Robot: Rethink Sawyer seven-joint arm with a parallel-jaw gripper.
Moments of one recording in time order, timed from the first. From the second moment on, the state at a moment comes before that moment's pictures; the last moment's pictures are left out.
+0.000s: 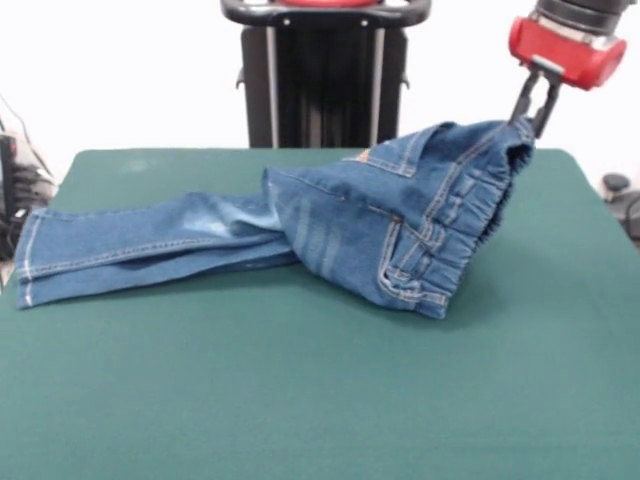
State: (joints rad) arm 0.33 -0.70 -0.23 1.66 0.00 0.67 2.76
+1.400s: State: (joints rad) arm 0.17 -0.68 -0.26 1.47 -0.02 0.67 2.76
